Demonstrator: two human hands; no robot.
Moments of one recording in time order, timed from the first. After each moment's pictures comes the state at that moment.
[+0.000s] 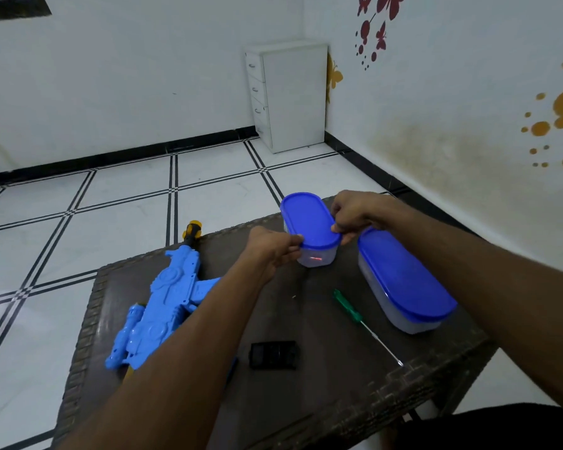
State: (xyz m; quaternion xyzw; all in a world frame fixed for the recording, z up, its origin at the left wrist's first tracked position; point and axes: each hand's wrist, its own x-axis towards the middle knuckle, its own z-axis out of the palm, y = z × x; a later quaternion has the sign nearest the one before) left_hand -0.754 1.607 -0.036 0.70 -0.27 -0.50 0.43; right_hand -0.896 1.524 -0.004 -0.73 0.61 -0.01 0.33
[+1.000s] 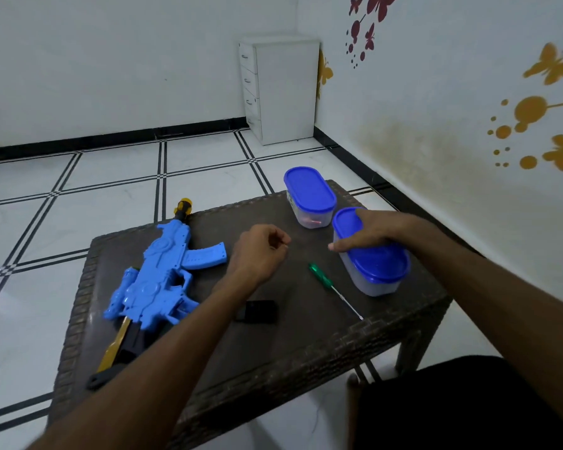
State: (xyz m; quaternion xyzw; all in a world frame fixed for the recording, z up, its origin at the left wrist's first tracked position) left_hand -0.765 1.688 -0.053 0.70 -0.61 -0.21 0.32; right_hand -0.973 1.593 -0.012 -0.72 0.65 0.11 0.22
